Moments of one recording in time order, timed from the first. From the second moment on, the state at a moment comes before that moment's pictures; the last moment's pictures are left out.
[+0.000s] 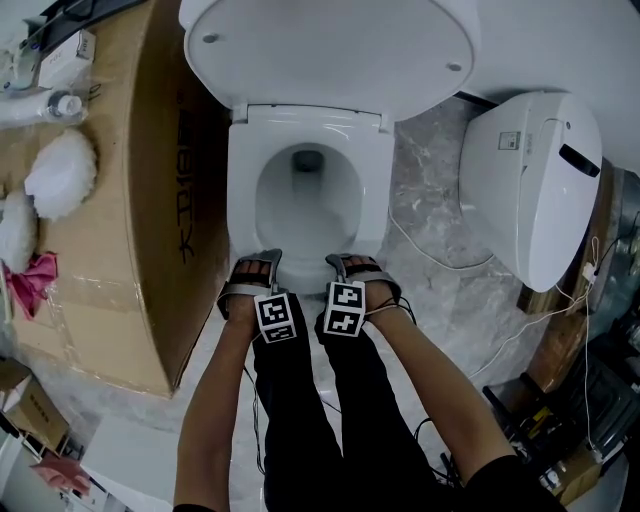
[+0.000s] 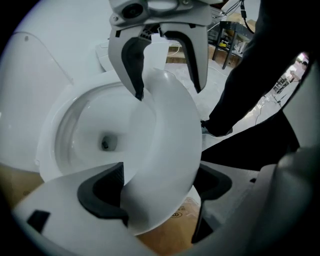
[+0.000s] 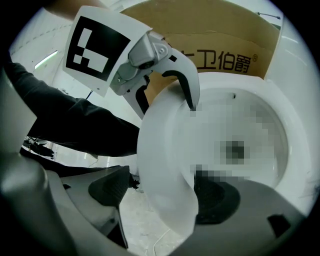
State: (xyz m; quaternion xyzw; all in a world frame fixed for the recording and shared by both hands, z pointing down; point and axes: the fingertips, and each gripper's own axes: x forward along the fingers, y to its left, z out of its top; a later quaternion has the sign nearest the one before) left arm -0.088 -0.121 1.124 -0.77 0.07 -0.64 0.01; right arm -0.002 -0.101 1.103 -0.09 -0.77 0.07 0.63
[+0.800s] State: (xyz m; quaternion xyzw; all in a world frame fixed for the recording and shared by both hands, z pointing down) left arm -0.091 -0.157 0.961 -0.80 0.28 -0.50 -0.16; right arm -0.017 -0.159 0.937 0.09 -0.83 0.17 0.52
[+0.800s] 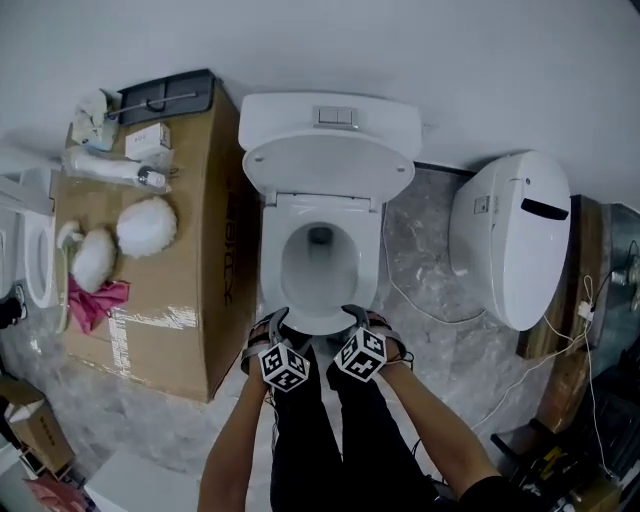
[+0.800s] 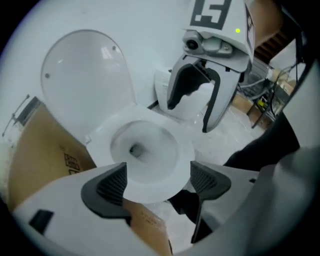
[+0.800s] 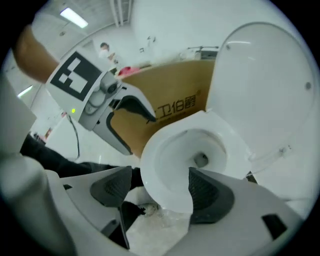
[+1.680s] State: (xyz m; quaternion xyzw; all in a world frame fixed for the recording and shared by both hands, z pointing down) left arm -0.114 -0.287 0.414 -0.79 0.61 -0.07 -0.09; right arm 0.011 -0.295 0.437 0.41 -0.89 0.17 0.11
